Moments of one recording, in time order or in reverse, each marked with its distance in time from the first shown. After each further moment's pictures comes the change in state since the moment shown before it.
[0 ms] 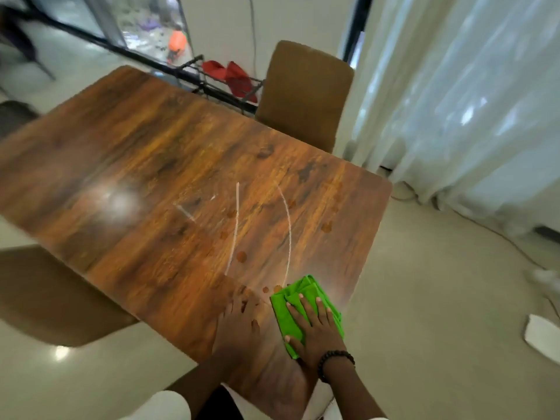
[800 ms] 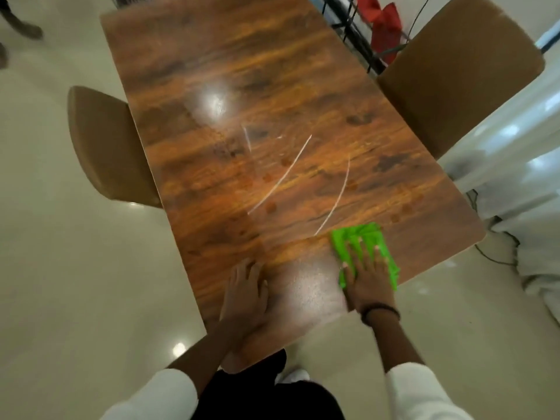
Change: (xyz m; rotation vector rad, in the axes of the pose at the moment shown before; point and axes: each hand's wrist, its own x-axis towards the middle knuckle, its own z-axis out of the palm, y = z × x) left_hand -0.018 0.088 0.054 -0.357 0.312 -0.485; right_hand 0.133 0.123 -0.087 -0.118 0.151 -0.389
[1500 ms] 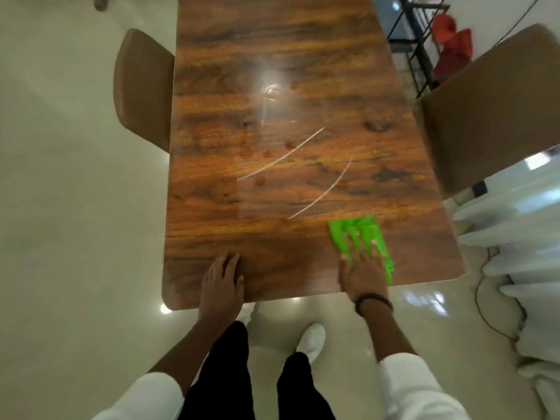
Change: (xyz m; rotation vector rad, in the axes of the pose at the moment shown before) left_hand -0.070 0.089 0.074 -0.055 0.222 -0.401; right_hand 0.045 0.104 -0.034 -0.049 -0.067 -0.219
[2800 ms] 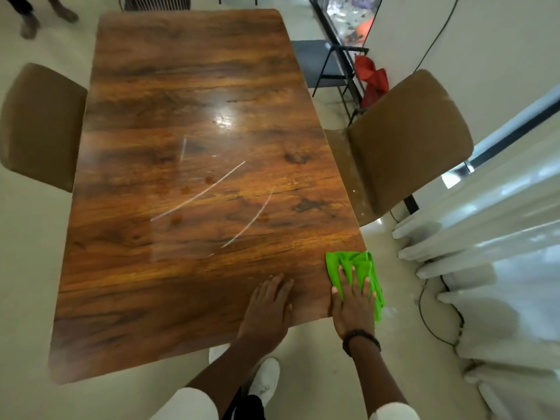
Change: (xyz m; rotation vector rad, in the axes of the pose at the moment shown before) left_hand 0.025 0.230 0.099 0.030 -0.216 0.456; right_hand 0.000 0.128 -0.054 0.128 0.018 0.234
